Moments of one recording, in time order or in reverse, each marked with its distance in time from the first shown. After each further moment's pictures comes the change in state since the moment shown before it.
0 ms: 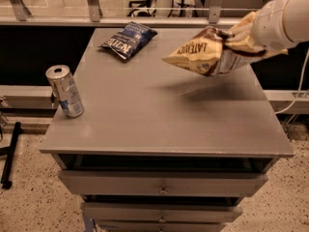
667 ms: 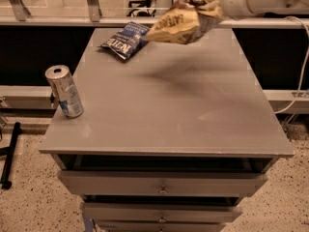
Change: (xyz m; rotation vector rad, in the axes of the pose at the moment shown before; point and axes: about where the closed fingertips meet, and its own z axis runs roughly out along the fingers) arm -0.068 -0.082 0.070 0.136 -0.207 -0.299
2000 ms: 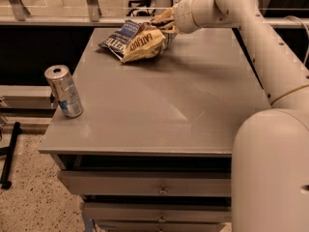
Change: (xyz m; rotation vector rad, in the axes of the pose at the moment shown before) arm 0.004 0.039 0.178 -0.157 -0.192 -0.199
